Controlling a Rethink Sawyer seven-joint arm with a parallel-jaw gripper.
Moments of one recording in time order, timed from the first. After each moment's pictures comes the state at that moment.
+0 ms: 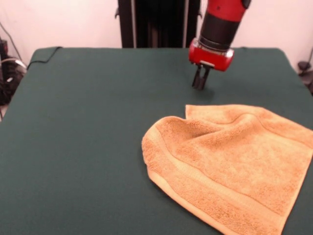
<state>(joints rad) 0.20 -0.41 -0.25 1.89 0.07 0.01 2.09</state>
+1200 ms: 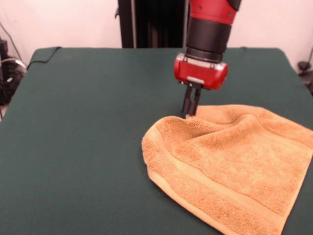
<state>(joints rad) 0.04 -0.44 -0.17 1.76 0.12 -0.11 2.09</state>
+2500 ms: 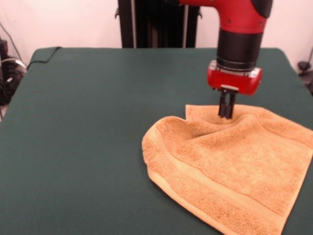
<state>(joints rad) 0.05 -0.45 -0.07 1.71 0.18 0.10 2.09</state>
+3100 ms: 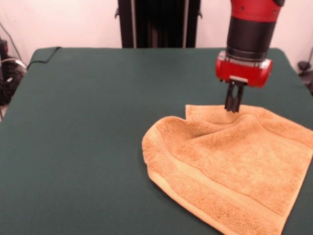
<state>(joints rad) 0.13 -0.49 -0.14 1.71 0.23 0.12 2.09</state>
